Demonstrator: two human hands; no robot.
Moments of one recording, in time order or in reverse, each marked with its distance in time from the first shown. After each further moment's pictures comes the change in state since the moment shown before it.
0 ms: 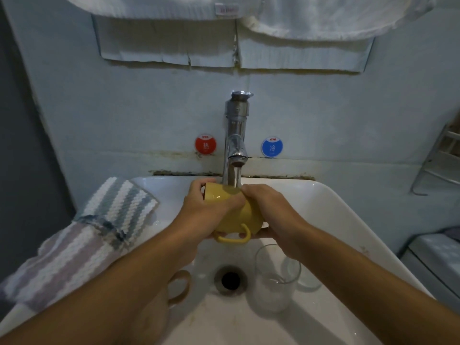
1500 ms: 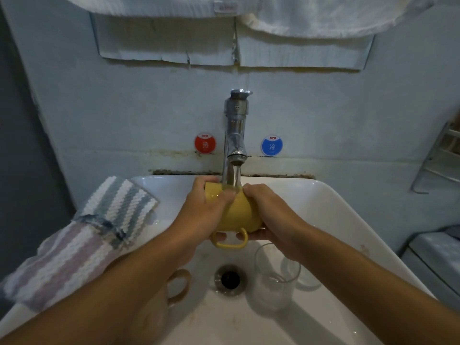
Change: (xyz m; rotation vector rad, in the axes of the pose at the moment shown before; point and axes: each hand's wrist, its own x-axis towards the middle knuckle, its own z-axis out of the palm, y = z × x) left_hand -0.003 0.002 0.004 0.120 0.009 0.074; right_hand -0.001 0.004 0.001 0.038 -0.042 0.051
